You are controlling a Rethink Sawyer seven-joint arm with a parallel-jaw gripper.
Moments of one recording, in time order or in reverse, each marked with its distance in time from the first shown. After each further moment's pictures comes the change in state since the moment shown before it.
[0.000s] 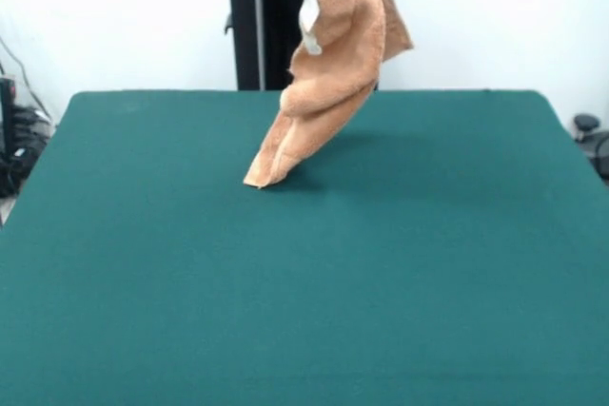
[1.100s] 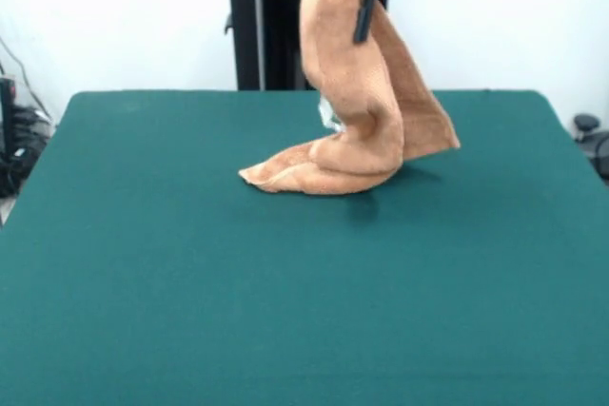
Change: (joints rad) arm 0.041 0.259 0.003 0.027 0.061 -0.456 0.000
